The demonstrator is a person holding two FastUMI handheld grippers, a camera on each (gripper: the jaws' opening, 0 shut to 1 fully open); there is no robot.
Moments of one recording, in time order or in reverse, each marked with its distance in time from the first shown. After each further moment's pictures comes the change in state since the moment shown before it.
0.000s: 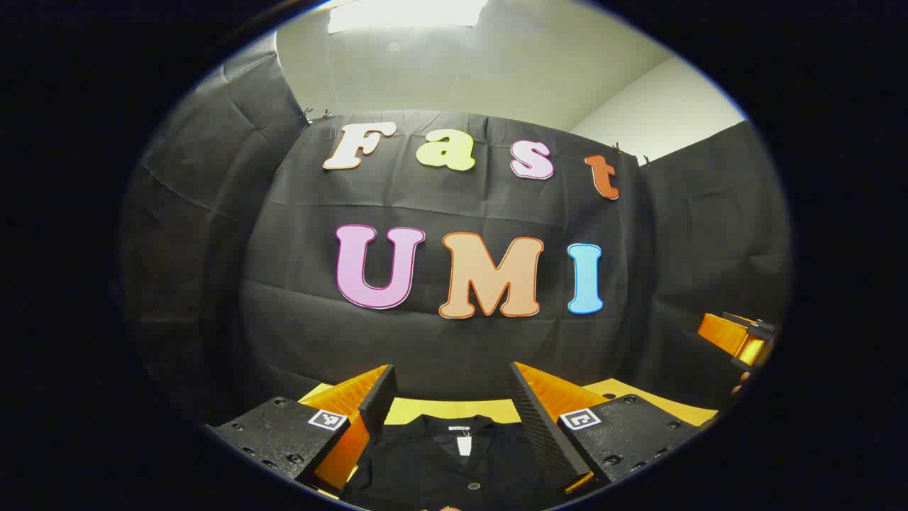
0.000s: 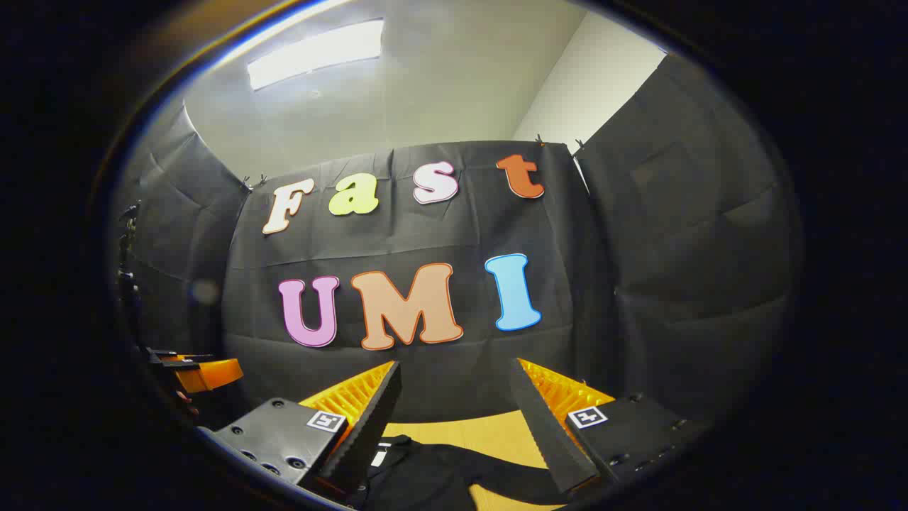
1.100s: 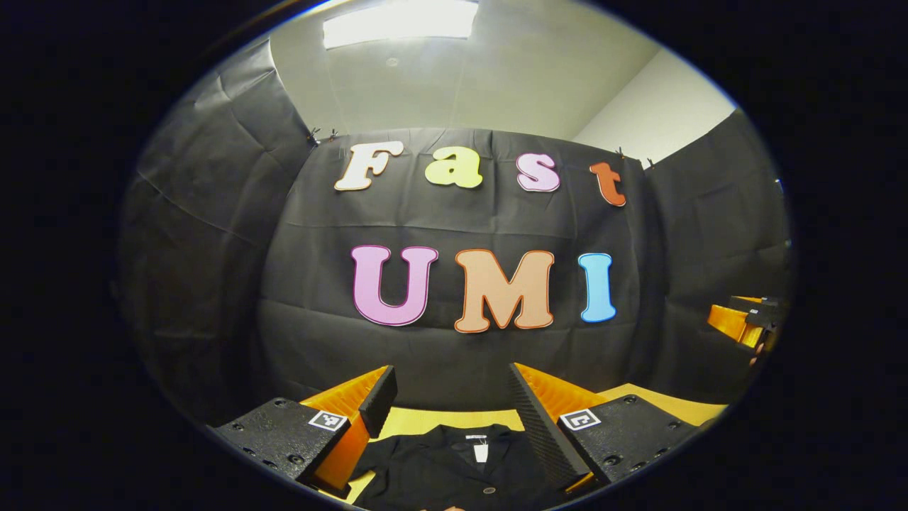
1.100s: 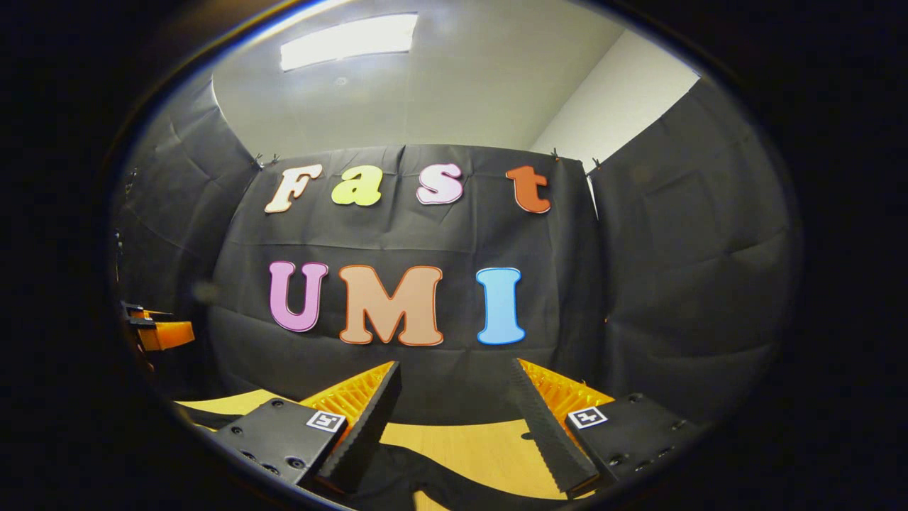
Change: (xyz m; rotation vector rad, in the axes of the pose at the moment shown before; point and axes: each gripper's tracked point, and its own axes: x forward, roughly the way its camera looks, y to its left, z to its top) left arm -0.015 0.011 0.018 0.049 -0.055 0.056; right arm 0.016 -0.056 0.023 -0.143 -0.006 -0.018
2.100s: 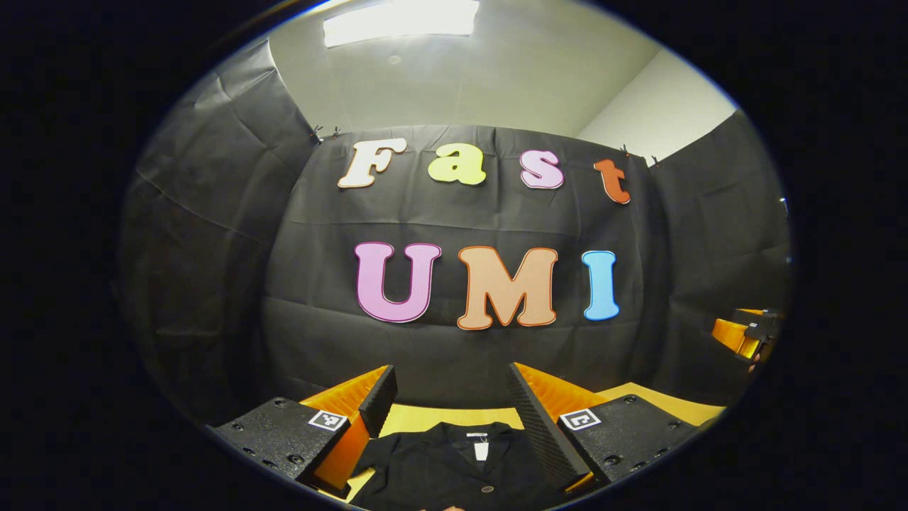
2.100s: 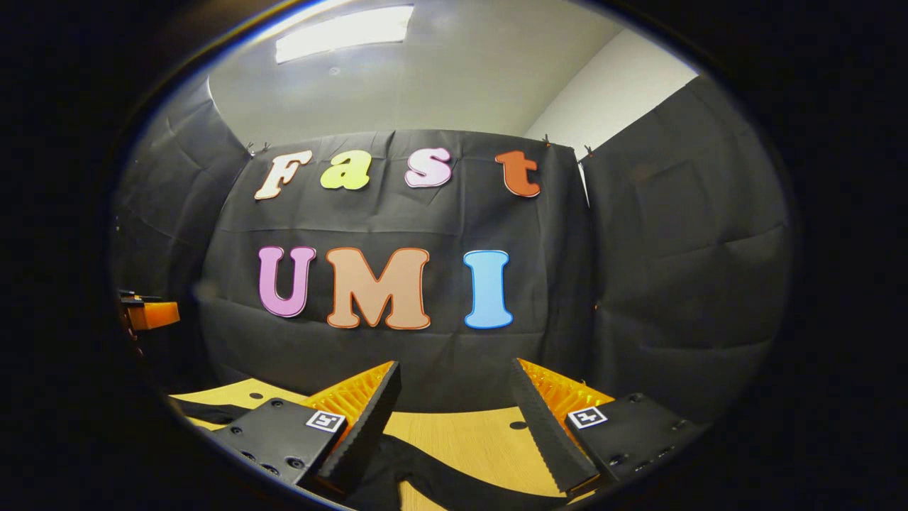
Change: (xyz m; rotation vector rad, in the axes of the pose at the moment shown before) left arm 0.001 0.000 0.000 -0.001 0.013 0.015; right arm -0.002 -0.017 -0.025 -0.013 0.073 -0.011
